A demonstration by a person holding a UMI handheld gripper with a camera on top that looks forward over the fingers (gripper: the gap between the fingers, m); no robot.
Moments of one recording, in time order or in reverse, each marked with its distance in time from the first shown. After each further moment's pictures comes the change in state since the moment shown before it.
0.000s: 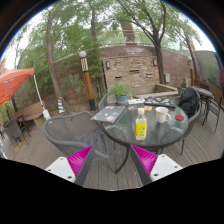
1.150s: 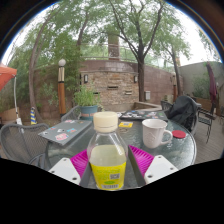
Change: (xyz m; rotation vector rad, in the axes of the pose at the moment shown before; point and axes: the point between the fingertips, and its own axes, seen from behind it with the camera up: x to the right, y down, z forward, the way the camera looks) arm 0.197 0.000 0.315 0.231 0.252 -0.037
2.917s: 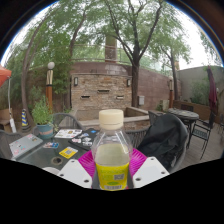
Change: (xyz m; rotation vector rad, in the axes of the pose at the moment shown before) arm 0.357 -0.157 0.136 0.029 0.010 -0.047
